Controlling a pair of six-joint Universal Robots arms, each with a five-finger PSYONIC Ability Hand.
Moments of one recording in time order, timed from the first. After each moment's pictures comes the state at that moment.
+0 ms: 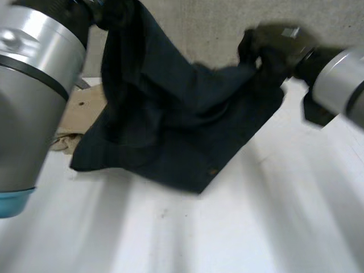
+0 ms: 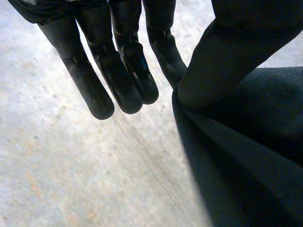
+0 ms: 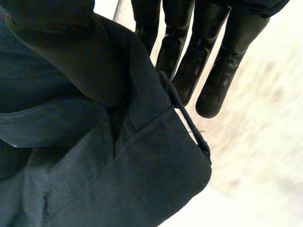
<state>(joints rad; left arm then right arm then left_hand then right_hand) 4.05 -1.59 -1.27 3.32 -1.67 3.49 1.96 -1.42 1.13 0.32 1.26 3.05 1.14 1.20 1.19 1.20 0.97 0.99 1.17 1.18 1.19 0.98</state>
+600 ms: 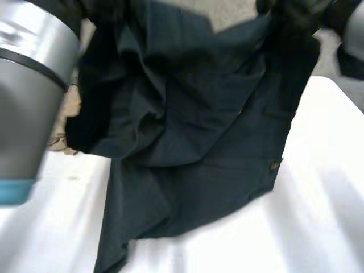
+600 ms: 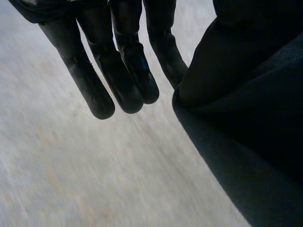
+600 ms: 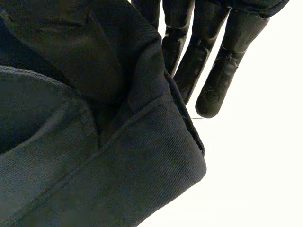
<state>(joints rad) 4.07 -1.65 -1.25 3.33 -1.71 3.50 1.96 -1.33 0.81 0.53 1.29 2.83 1.14 1.20 1.19 1.20 0.97 0.99 1.17 1.18 1.19 0.99</state>
